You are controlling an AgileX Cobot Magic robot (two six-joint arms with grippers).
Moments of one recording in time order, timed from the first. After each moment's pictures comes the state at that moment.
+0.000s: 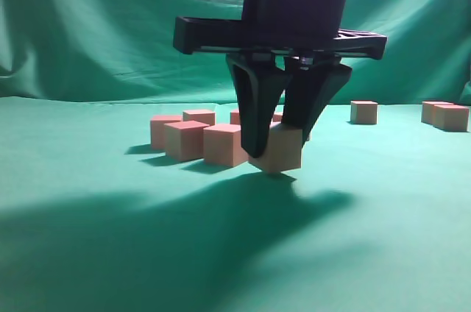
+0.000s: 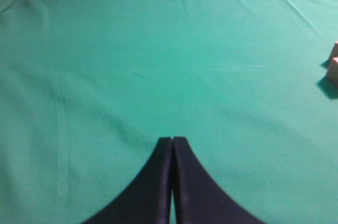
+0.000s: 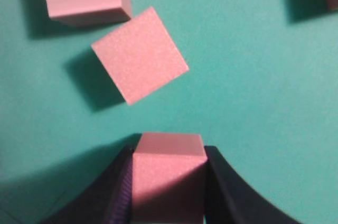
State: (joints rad) left arm -0.01 -0.01 0.02 0.02 0.35 0.01; right arm 0.77 1.84 -1.14 -0.10 0.70 0.30
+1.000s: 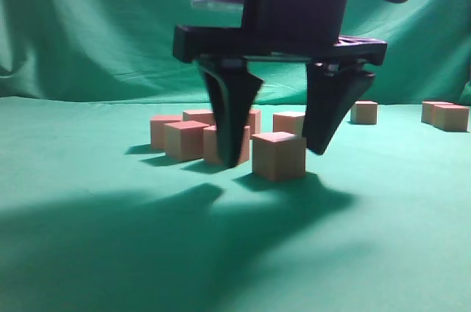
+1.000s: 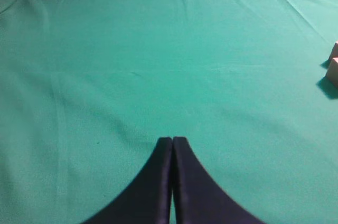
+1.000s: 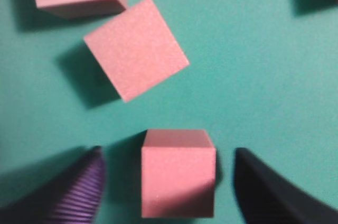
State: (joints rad) left arm -0.01 -0.01 0.02 0.02 0.35 0.01; right arm 0.77 1.84 -1.14 -0.09 0.71 0.30
